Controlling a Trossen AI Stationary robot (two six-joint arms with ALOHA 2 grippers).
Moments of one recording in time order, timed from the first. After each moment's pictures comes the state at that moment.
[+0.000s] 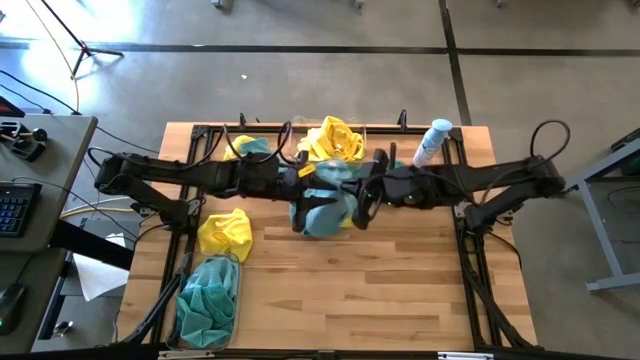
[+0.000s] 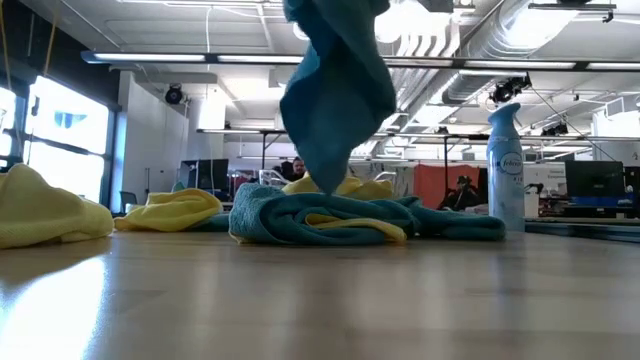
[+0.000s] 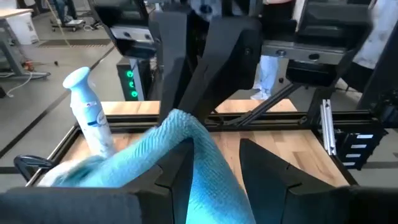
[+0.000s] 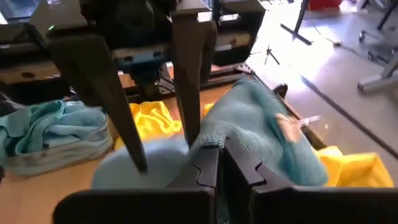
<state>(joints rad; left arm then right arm) -0.05 1.44 1.26 -0.06 -0.07 0.02 0.20 1.40 1.43 -0.47 0.48 0.21</state>
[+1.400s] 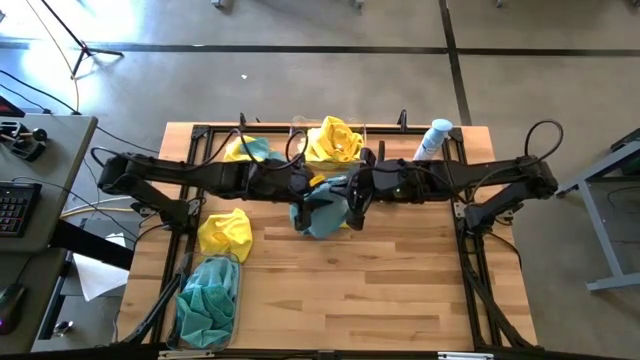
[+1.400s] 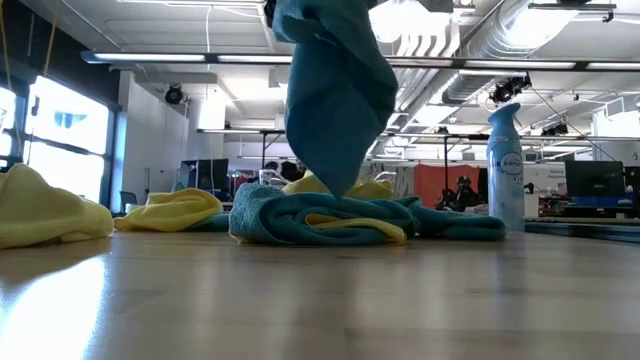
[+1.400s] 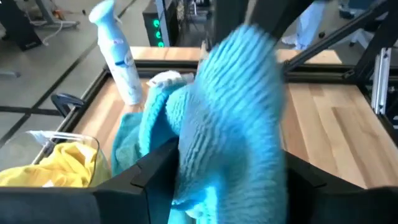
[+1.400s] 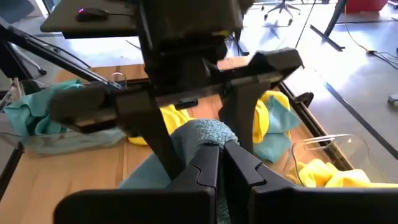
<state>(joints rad) -0.05 1.46 1.26 -0.25 -0.19 -0.02 0.14 1.47 1.49 -0.47 0.32 0.10</state>
